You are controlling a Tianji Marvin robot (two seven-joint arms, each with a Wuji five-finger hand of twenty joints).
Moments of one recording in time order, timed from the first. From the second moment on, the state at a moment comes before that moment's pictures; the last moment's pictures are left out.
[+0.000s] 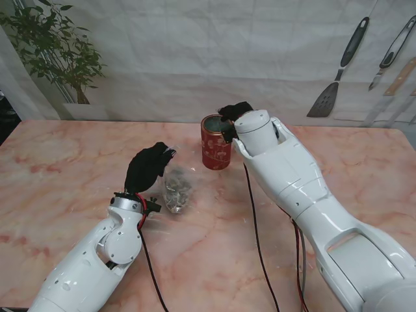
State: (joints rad) left arm 1.49 -1.21 -1.11 -1.47 0.63 -0.24 0.58; right arm -0.82 -1.45 0.96 -1.05 0.23 0.63 -0.29; left_hand 1.15 0.00 -0.05 -0.01 0.67 0.23 1.07 1.24 0.93 0.13 1.00 0.80 1.16 -0.04 1.13 0.84 1.24 -0.25 1.78 0.56; right_hand 0.60 -0.46 0.87 -0.15 0.77 0.25 0.74 0.36 0.30 0.22 1.10 0.92 0.19 0.19 1.03 0.63 -0.09 0.18 0.94 0.70
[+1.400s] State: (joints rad) left arm 1.45 -1.20 -1.06 -1.48 0.68 -0.23 0.58; right arm -1.11 -1.20 1.06 -1.53 0.21 0.61 0.21; left_hand 1.15 0.00 -0.05 -0.01 0.67 0.23 1.07 1.24 0.93 0.13 1.00 0.80 1.16 -0.04 1.13 0.84 1.24 -0.25 1.78 0.56; right_hand 0.71 -0.49 0.84 -0.17 0.80 0.17 0.77 0.21 0.31 0.24 1.15 0.96 0.20 0.20 1.05 0.67 -0.09 0.18 0.98 0.70
